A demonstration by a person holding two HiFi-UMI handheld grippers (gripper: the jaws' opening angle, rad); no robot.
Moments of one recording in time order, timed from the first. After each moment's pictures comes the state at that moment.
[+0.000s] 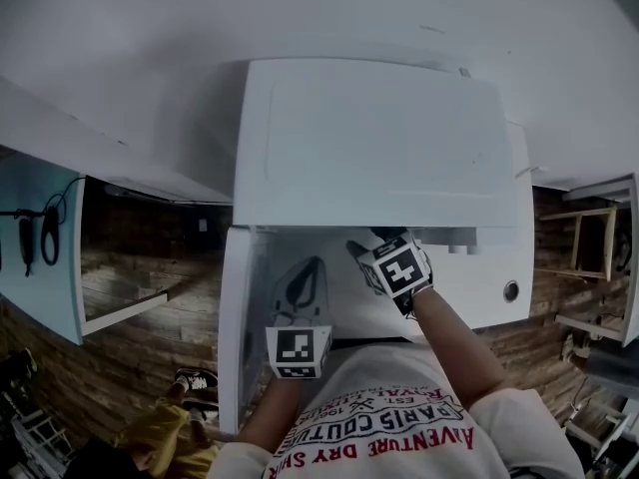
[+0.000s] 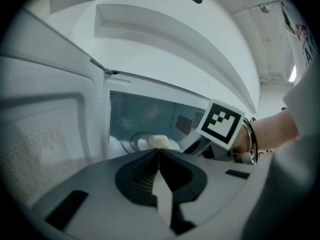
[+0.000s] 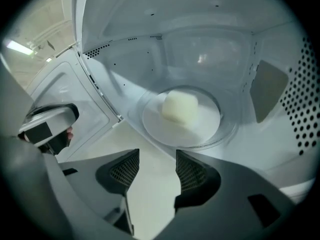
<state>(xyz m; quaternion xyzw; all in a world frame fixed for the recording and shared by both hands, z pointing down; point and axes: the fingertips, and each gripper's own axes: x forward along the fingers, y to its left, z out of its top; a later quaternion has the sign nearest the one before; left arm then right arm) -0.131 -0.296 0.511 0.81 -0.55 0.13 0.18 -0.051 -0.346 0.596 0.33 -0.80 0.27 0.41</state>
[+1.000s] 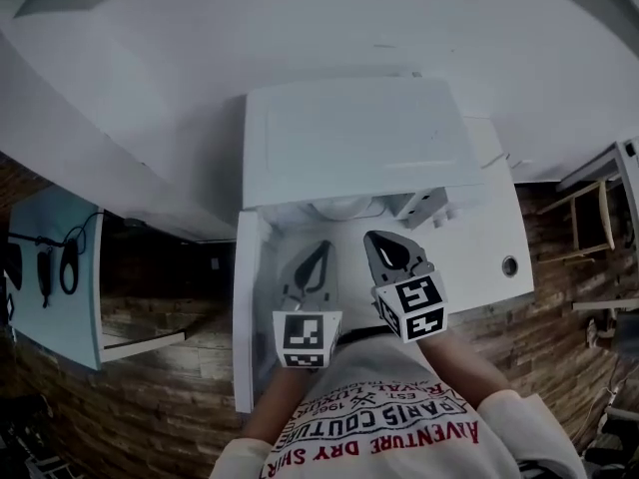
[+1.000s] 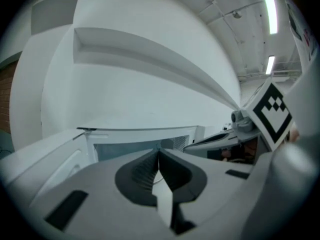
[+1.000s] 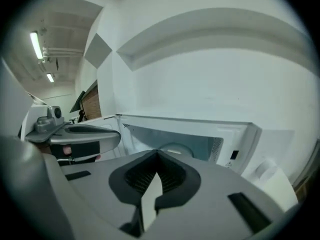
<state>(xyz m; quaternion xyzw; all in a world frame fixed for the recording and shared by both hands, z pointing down) -0.109 -0.275 0.422 0.86 -0.49 0.11 0.07 -0.039 -0.288 0.438 0.50 -0.84 0.14 0.17</state>
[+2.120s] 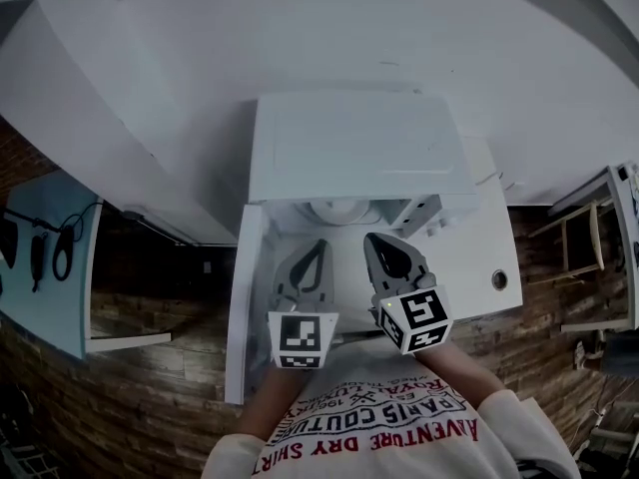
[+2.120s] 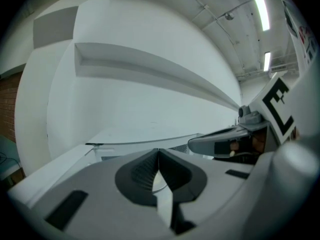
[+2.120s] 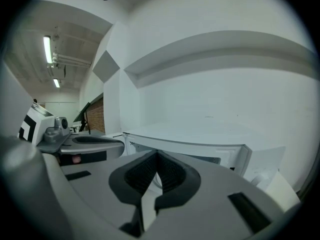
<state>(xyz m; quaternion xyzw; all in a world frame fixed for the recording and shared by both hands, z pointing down) -0.114 -0.266 0.394 0.86 -0.51 0.08 0.03 -0.041 -0.272 0.391 0.51 -0.85 0.08 0.10</state>
